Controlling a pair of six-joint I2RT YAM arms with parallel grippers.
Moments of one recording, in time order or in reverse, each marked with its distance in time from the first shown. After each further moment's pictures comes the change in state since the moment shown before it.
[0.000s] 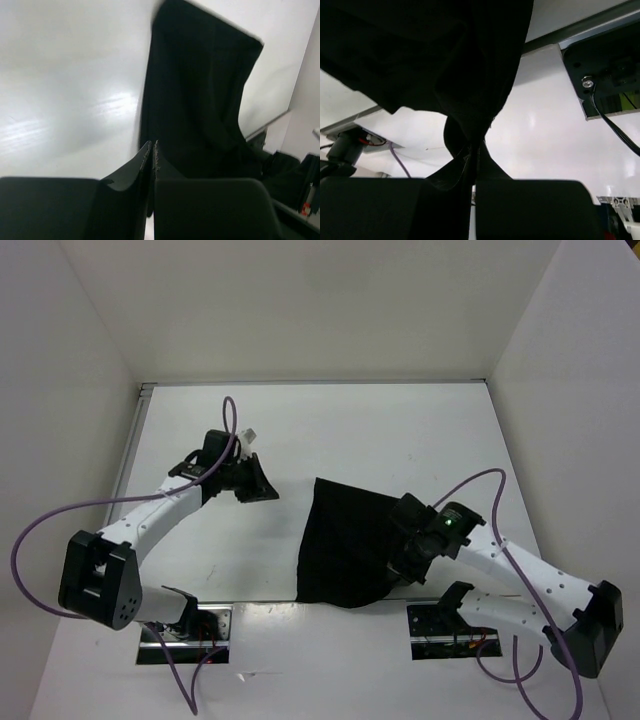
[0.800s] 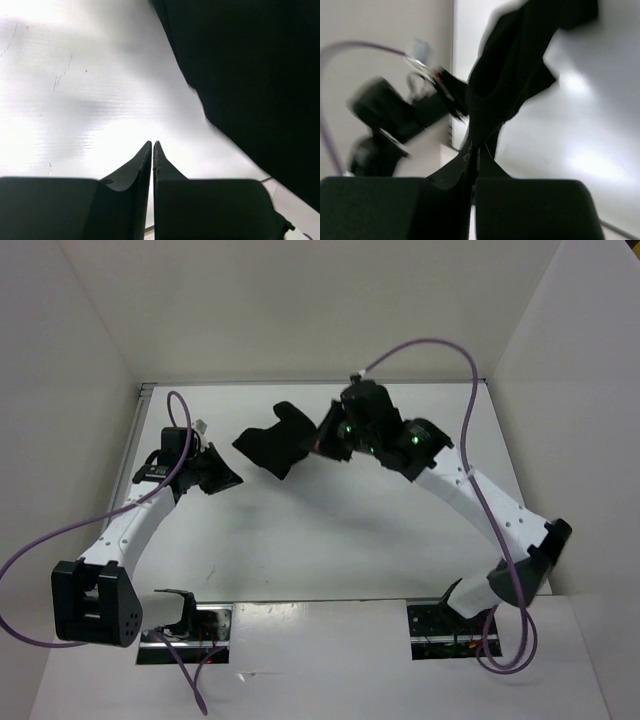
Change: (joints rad) left arm 0.233 -0.111 -0.014 -0.056 -0.075 -0.013; right arm 0.007 0.602 0.999 0.470 0.204 -0.370
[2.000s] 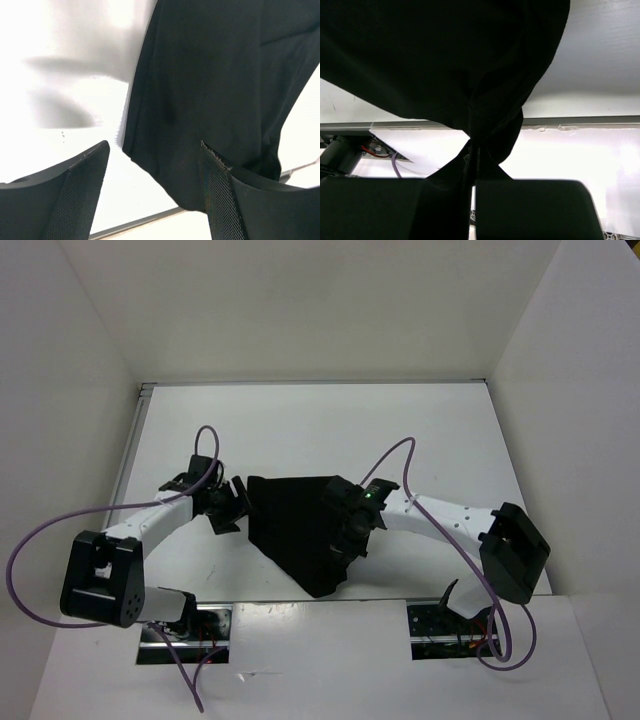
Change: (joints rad) left arm -0.085 0.126 -0.214 0.020 -0.029 -0.040; right arm 0.135 -0.047 -0.752 -0.144 -0.165 0.252
